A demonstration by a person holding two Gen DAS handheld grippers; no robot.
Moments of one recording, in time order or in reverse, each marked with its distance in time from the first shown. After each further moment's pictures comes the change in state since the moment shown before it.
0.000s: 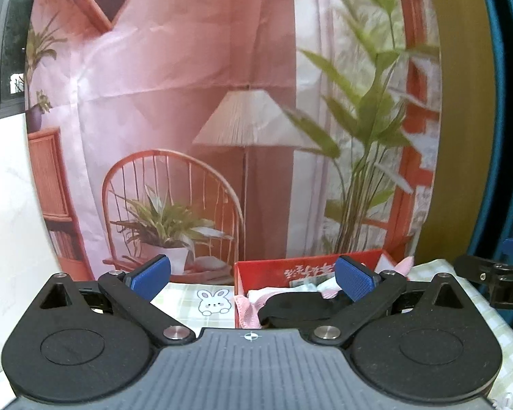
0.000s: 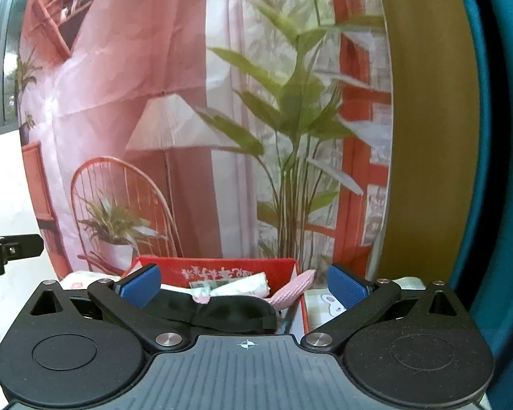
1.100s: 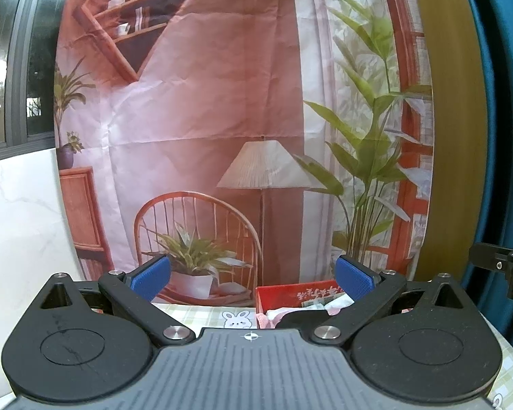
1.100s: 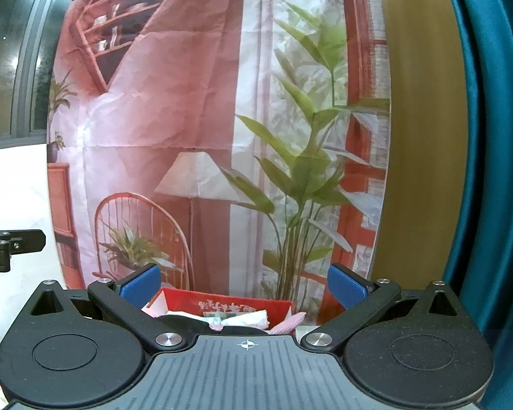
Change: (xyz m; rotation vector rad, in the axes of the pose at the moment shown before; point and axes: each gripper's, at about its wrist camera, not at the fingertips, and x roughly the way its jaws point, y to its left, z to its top) left arm -0.094 0.002 0.023 0.022 -0.093 0.064; right arm -0.110 0.029 0.049 -0.096 -0.100 0.004
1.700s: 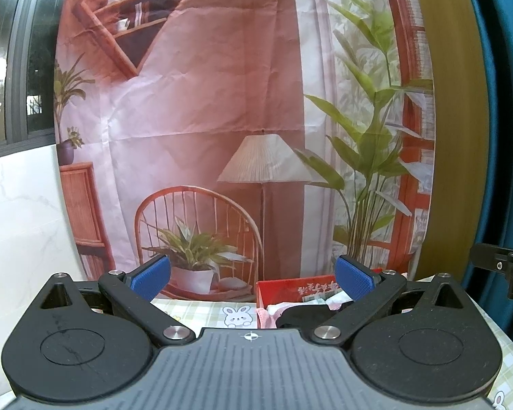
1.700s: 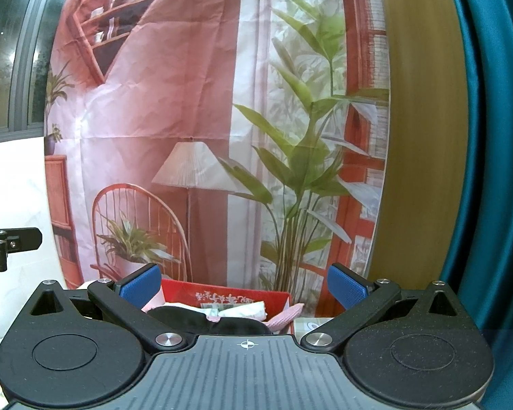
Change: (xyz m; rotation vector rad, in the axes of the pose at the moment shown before) left arm 0.005 0.003 -0.003 0.004 0.018 -0.004; right arm 0.004 -0.001 -0.005 -0.004 0.026 -0.003
